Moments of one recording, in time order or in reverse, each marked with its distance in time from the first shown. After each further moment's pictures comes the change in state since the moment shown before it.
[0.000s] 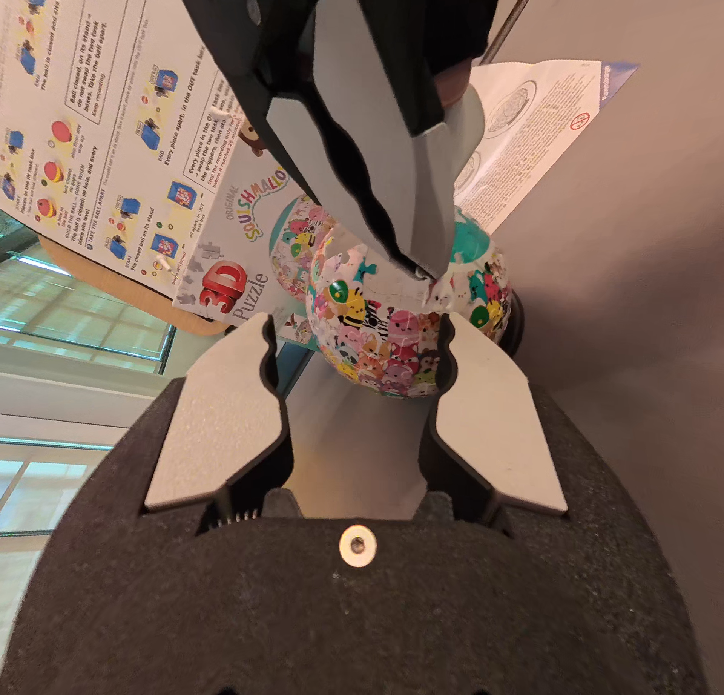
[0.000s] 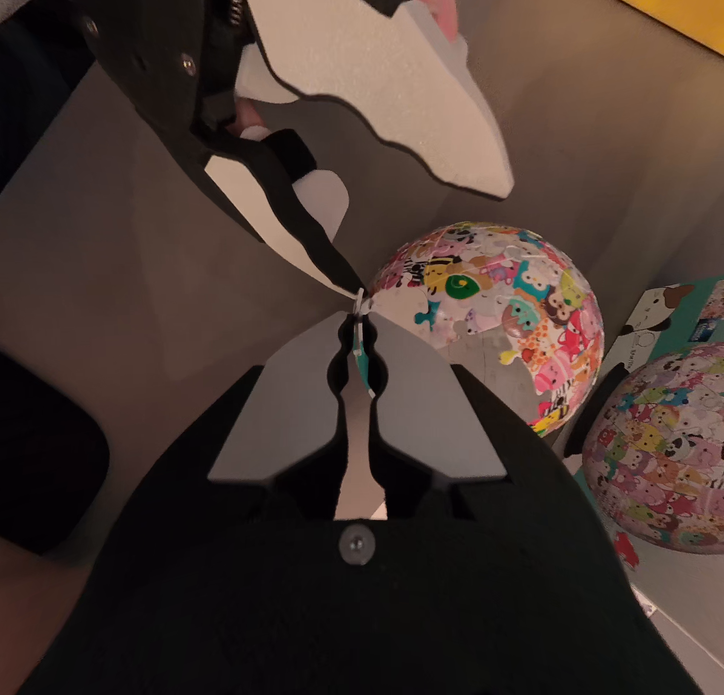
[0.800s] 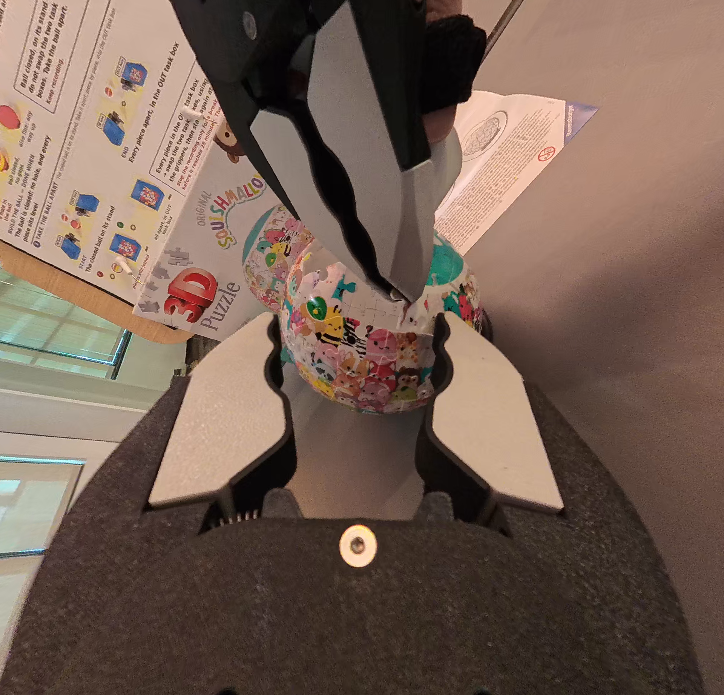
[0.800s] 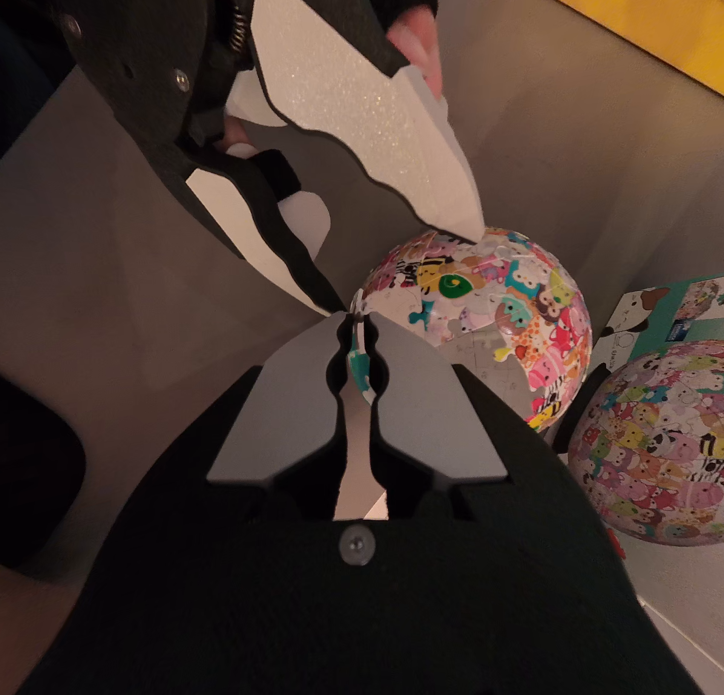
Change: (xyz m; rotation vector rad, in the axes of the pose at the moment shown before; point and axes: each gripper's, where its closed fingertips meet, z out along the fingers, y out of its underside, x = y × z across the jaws) left arm 0.010 -0.008 0.007 0.023 0.069 -0.075; right arm 0.005 0.001 -0.001 0.027 0.033 -0.021
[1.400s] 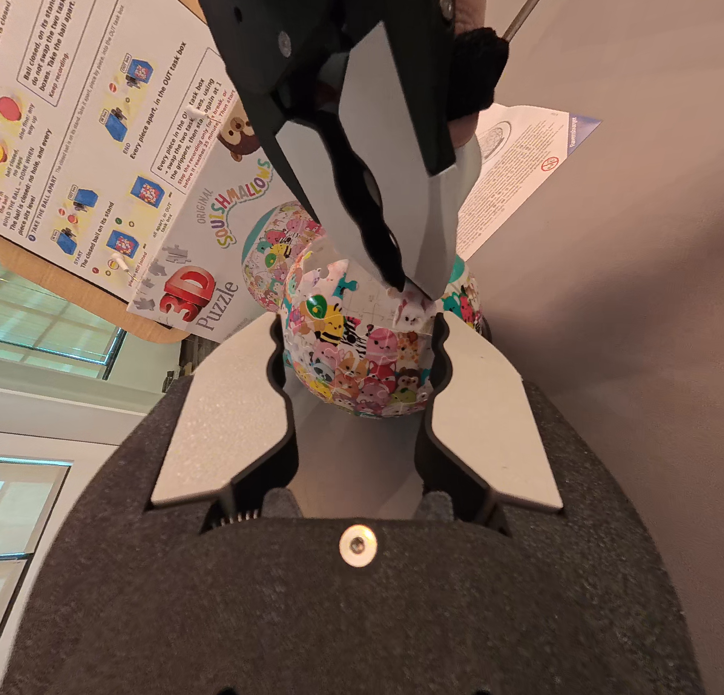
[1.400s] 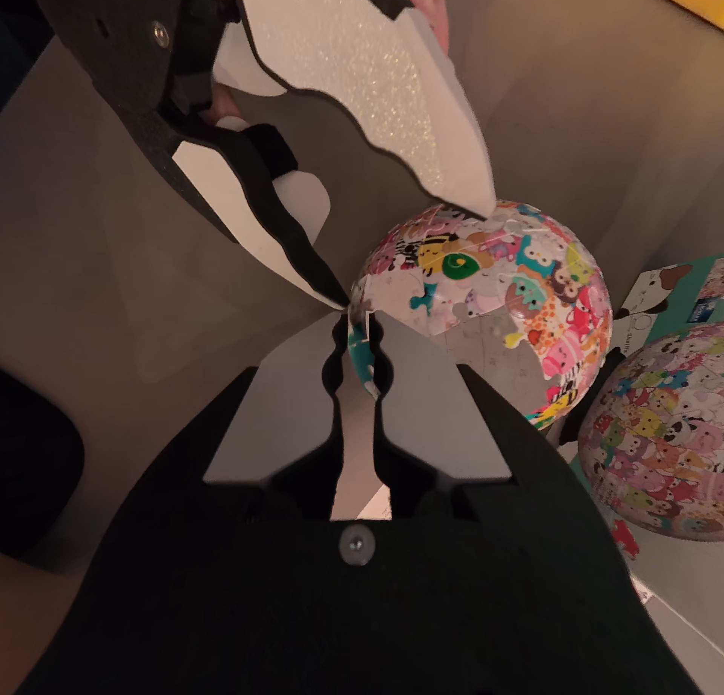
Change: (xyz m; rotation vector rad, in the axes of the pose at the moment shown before) left arm -0.001 0.001 0.003 0.020 -0.005 -0.024; right arm 0.002 0.012 0.005 -0.044 -0.009 0.021
